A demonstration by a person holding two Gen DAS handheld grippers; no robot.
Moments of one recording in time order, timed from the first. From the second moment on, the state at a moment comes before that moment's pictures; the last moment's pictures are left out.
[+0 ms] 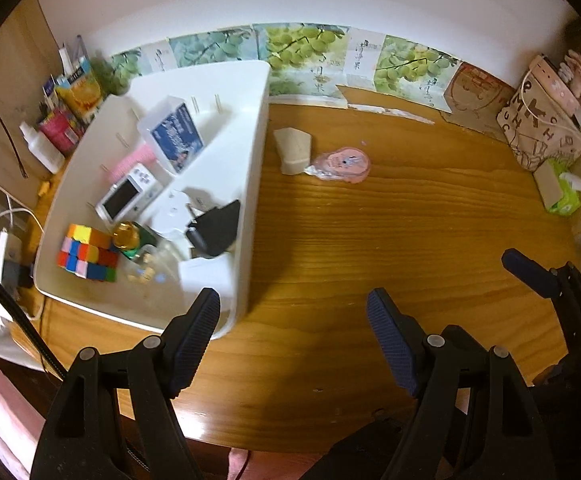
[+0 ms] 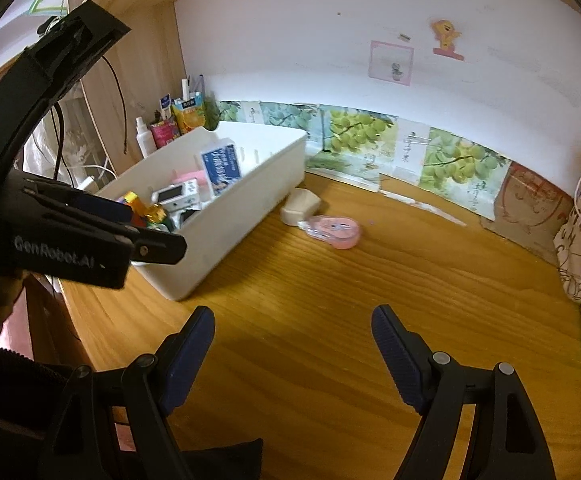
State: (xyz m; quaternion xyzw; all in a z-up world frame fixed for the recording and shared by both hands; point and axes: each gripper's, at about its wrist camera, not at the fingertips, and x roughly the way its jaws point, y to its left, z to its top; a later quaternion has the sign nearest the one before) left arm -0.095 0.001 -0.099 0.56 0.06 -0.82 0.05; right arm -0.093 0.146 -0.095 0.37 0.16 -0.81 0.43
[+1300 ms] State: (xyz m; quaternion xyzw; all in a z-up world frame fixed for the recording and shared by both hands) left arm -0.264 0.064 -0.144 0.60 -0.48 -0.61 -0.18; right arm -0.201 0.086 -0.152 0.26 0.27 -0.77 0.52
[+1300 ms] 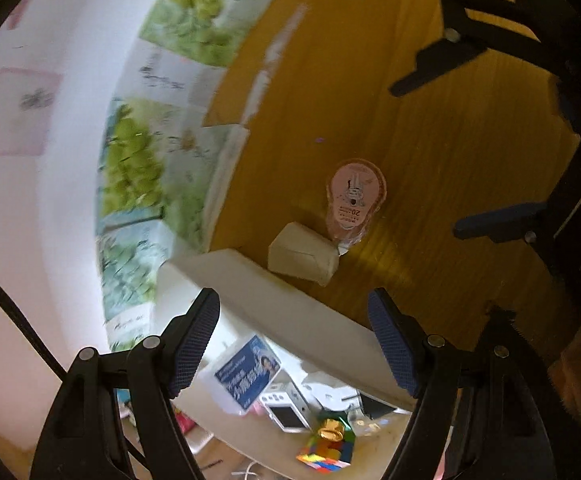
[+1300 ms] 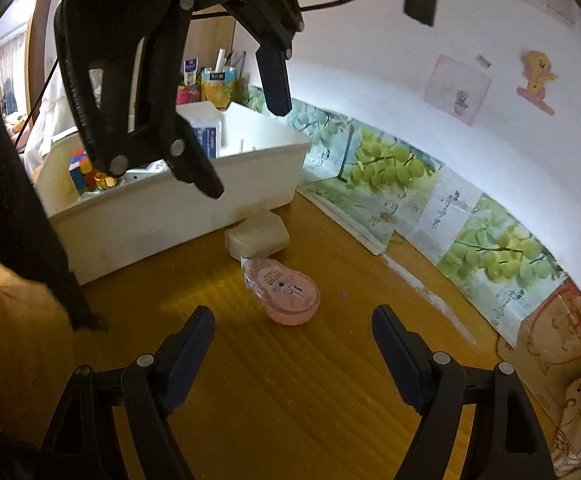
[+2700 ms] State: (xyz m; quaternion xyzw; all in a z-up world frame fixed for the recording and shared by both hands) left arm -0.309 0.059 -0.254 0.71 -0.45 -0.50 -0.23; right arm -0.237 0.023 -0.205 0.37 0.21 -0.75 0.51
